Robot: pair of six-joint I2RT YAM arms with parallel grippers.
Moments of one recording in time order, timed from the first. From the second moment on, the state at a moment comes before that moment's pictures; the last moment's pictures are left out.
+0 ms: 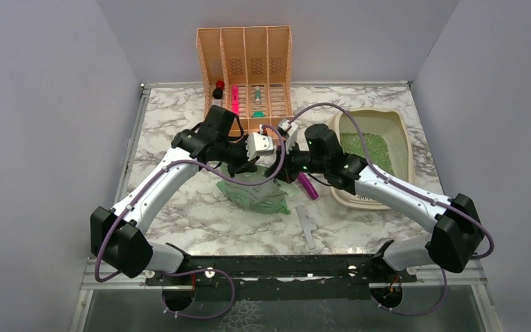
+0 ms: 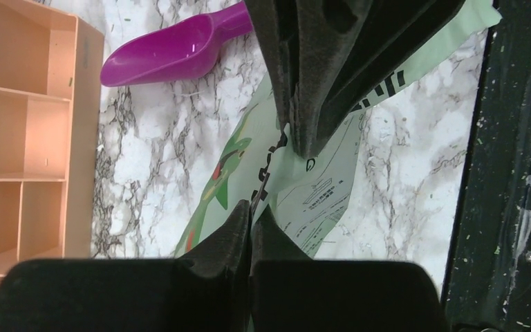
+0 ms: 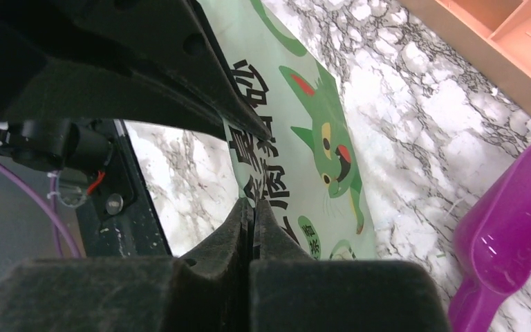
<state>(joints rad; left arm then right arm) -0.50 1.37 1.26 -0.82 0.60 0.76 0.76 1.39 1.03 -0.09 -0.43 0.17</state>
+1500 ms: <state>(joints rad) -0.42 1.35 1.26 -0.79 0.57 0.73 0.76 1.17 1.13 -0.43 -0.23 0.04</state>
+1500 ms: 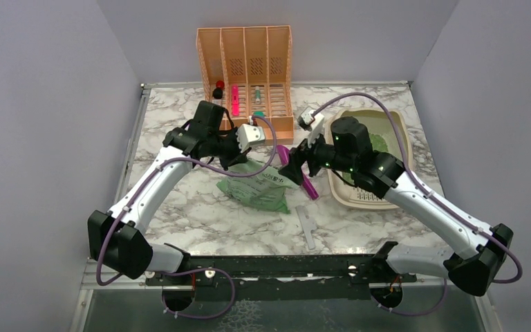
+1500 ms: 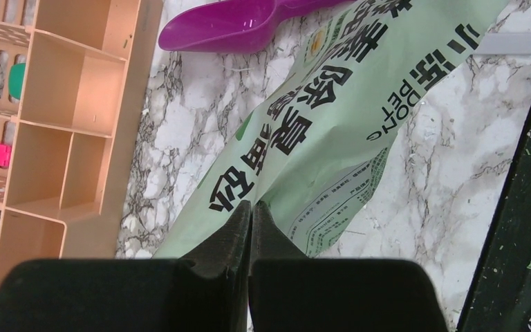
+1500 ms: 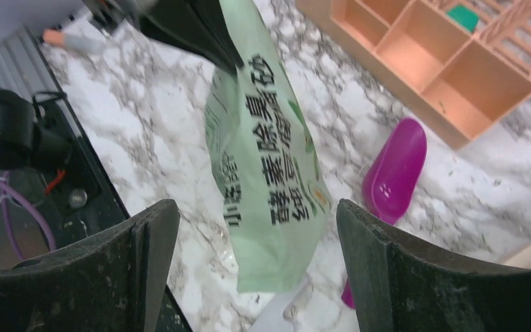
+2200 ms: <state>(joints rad) -0.42 1.37 1.26 -0.77 0.57 0.73 0.76 1.58 1.24 -0.28 -0.35 0.02</state>
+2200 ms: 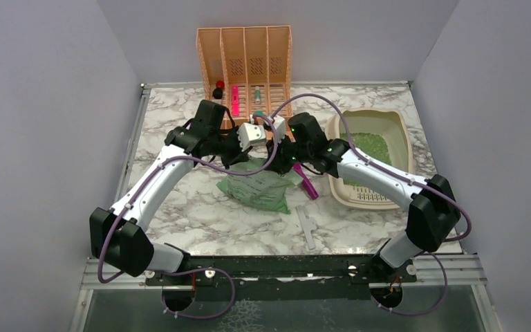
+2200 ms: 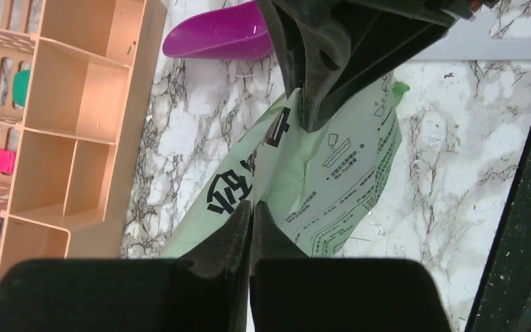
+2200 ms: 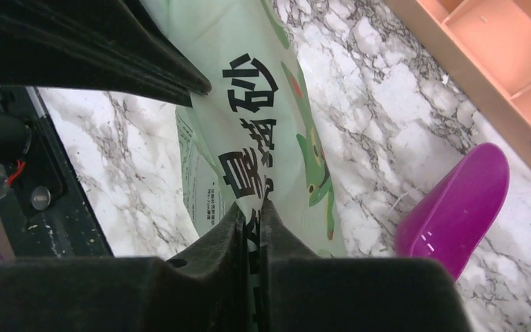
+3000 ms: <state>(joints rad) -0.45 1.55 1.32 -0.72 0.82 0.74 0.74 1.45 1.04 -0.16 -0.38 0.07</state>
